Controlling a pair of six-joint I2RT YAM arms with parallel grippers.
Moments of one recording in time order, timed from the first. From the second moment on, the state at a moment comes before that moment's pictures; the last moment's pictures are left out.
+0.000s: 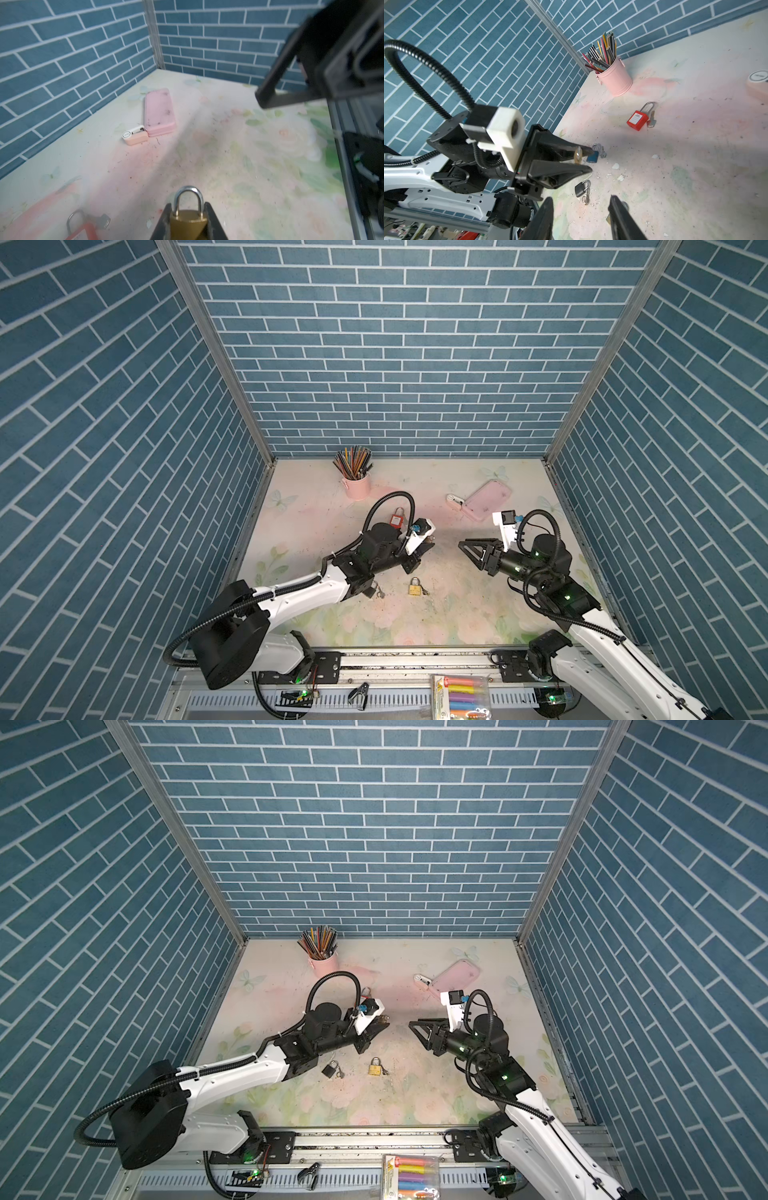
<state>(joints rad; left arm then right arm) -0.84 1.35 0.69 0.40 0.18 -0.01 0.48 0.67 0.47 -0.01 -0.54 0.60</state>
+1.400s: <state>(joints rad) -0.77 1.55 0.57 0.75 0.05 -1.49 0.88 1.28 0.39 0.67 -0.05 0.33</state>
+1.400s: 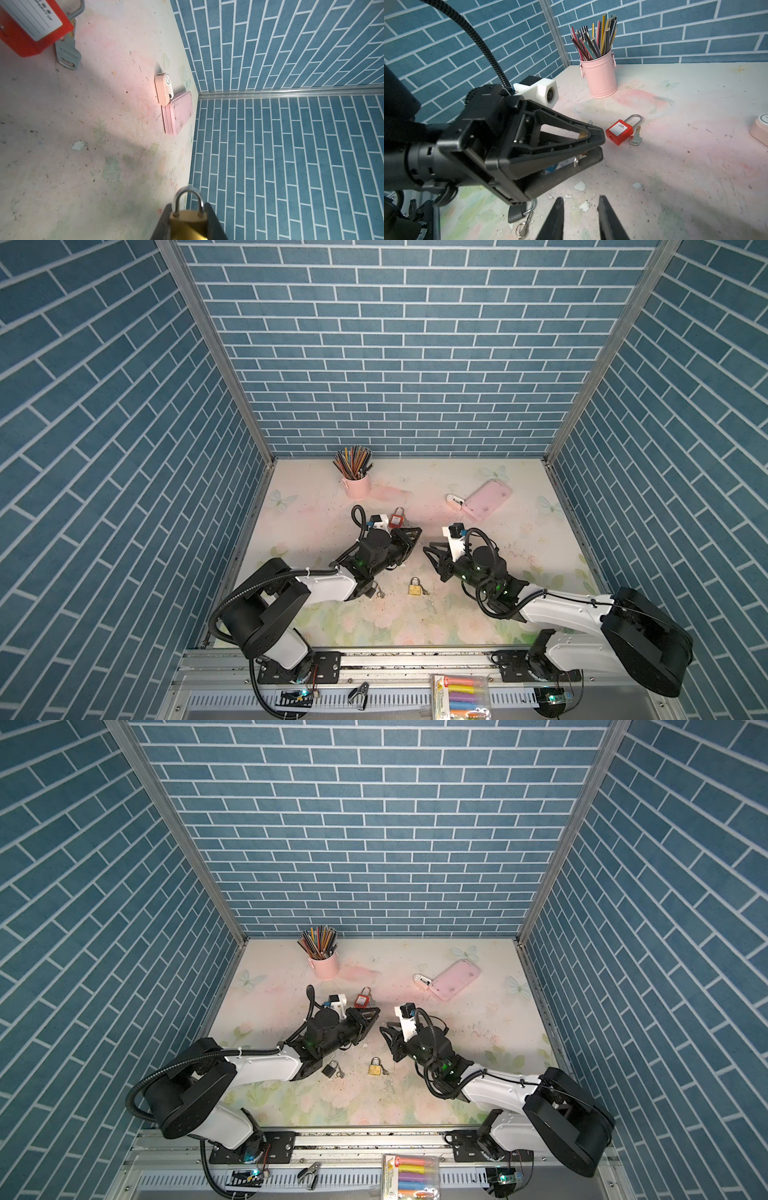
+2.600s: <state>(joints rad) -0.77 1.57 0.58 0.75 0.05 -1.49 0.88 1.46 0.49 0.74 -0.04 0.32</state>
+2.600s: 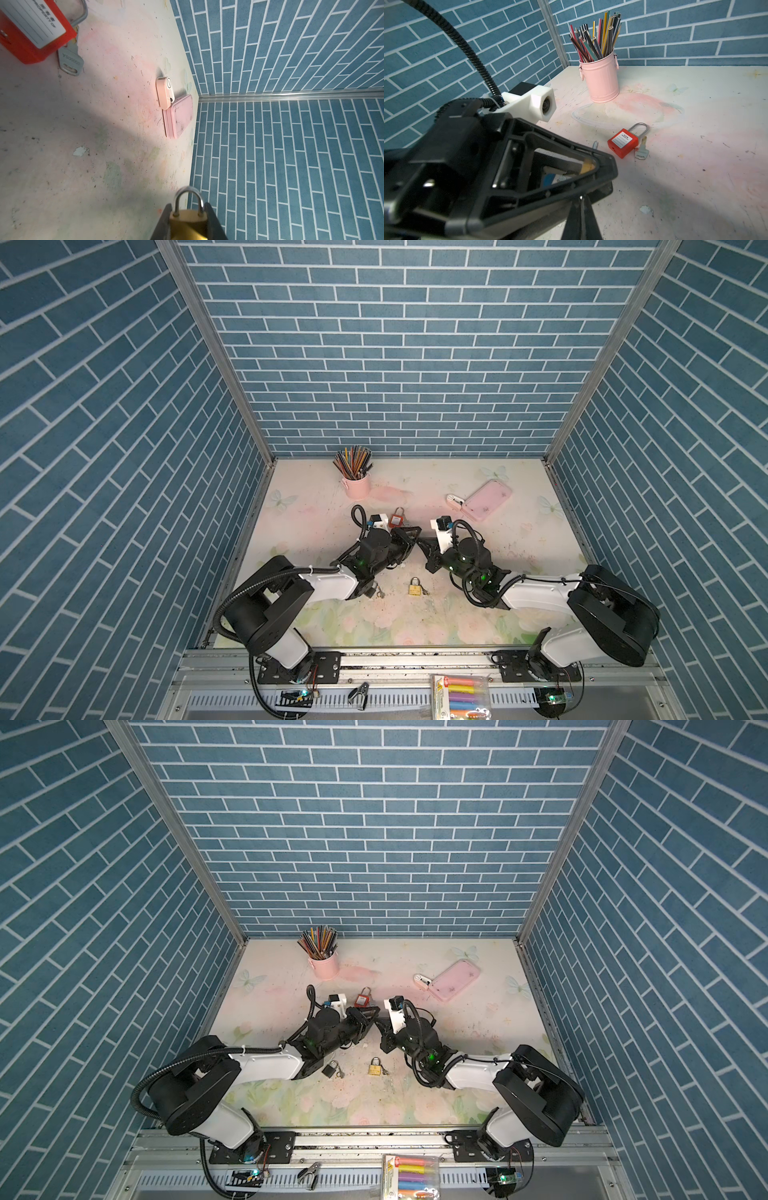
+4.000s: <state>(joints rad) -1.09 1.91 1.12 -0.09 -0.03 -0.60 0.79 0.40 0.30 -0.29 0.14 0.72</state>
